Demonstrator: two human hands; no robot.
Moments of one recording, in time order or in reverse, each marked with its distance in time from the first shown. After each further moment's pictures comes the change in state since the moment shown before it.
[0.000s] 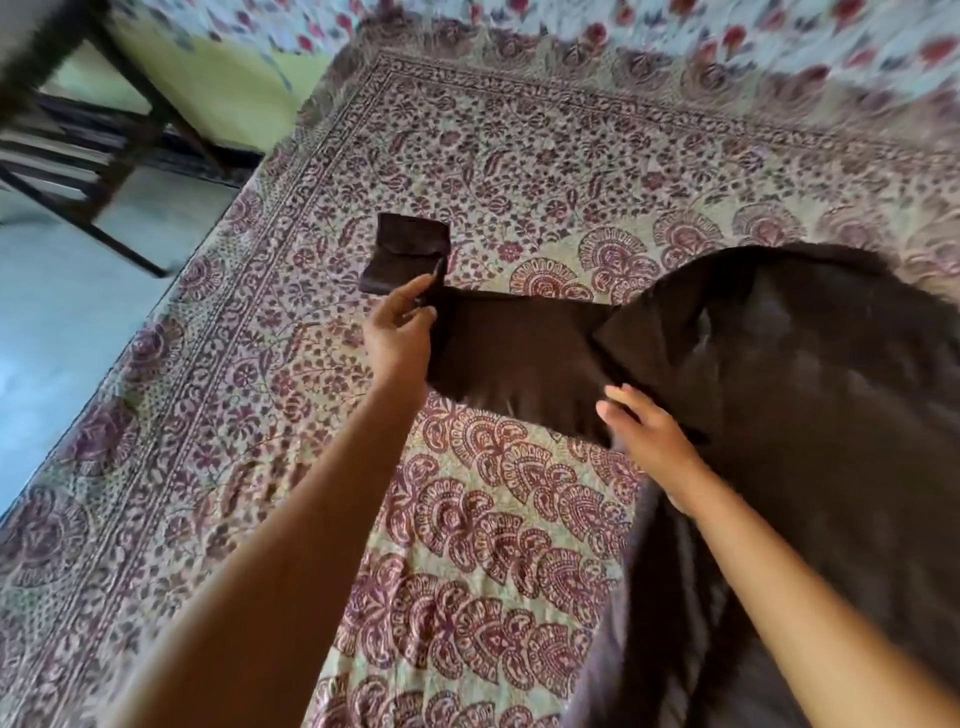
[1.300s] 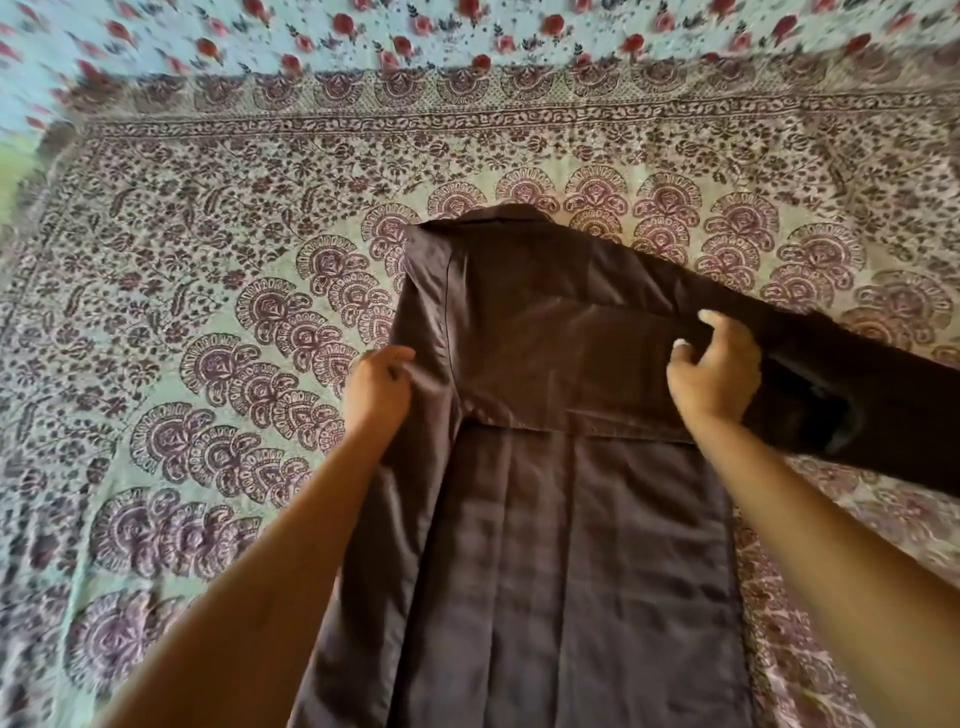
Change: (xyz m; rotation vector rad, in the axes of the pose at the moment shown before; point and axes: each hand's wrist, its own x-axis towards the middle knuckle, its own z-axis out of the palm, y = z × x) left_hand -0.174 -0.068 0.206 0.971 -0.355 0.371; right_hand -0.075 0.171 -0.291 -0.280 0.973 0.054
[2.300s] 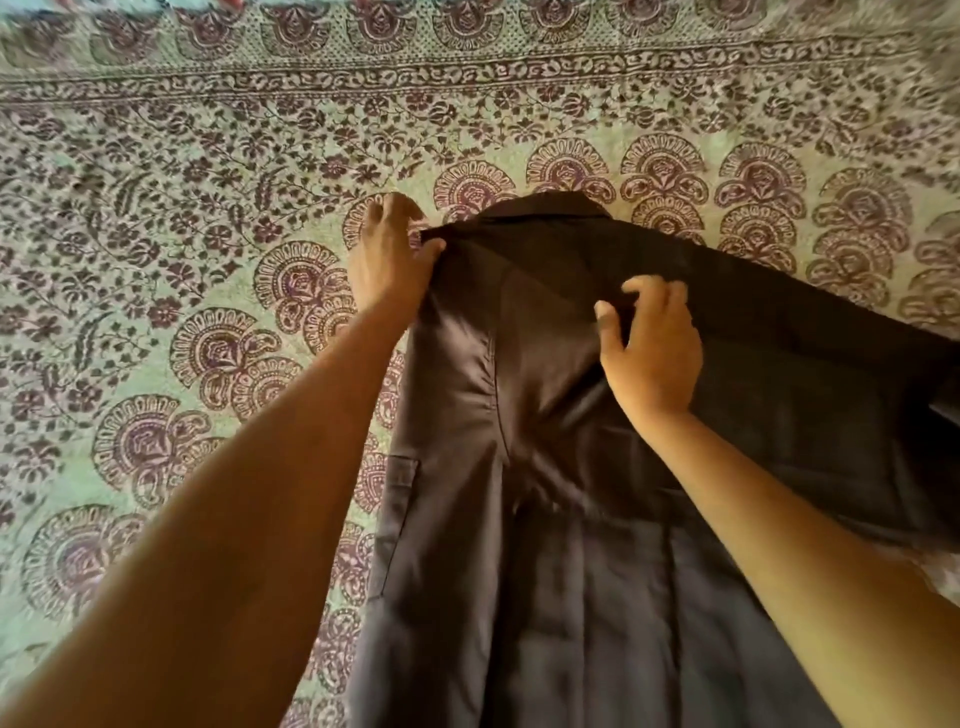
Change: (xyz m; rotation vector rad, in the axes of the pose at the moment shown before) left_hand 0.212 0.025 0.041 0.028 0.115 0.217; right_hand 0.031 -0.085 0.147 -0.120 -0.016 -0.260
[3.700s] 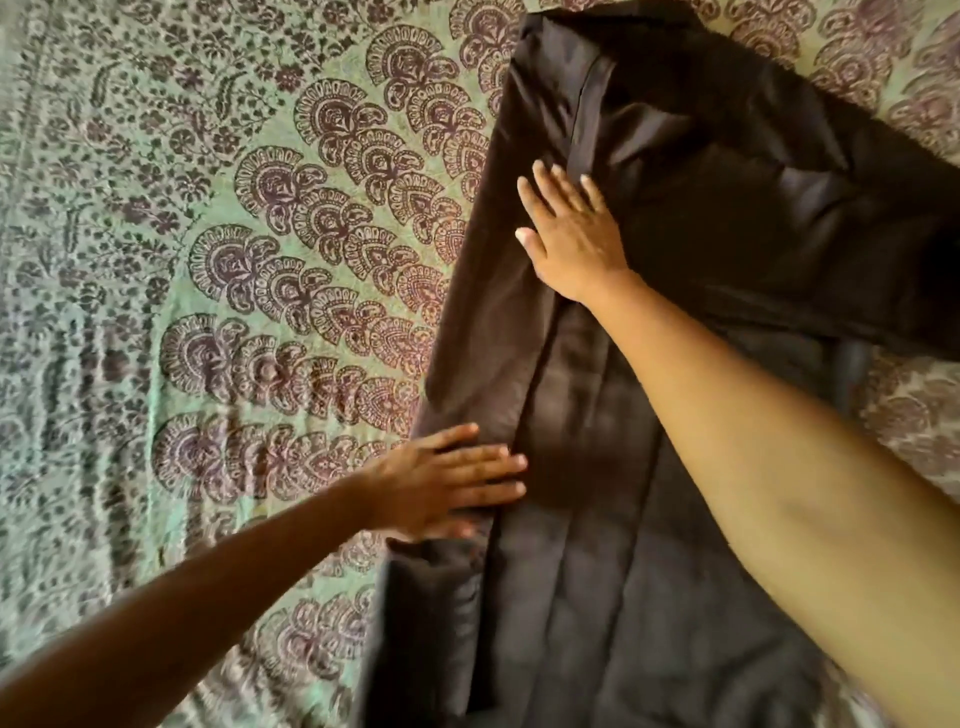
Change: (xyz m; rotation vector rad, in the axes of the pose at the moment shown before) left_hand -0.389 -0.105 -0.095 0.434 -0.725 1.164; right_hand -0.107 -0.071 -0.004 -0.268 -0.596 -0.633
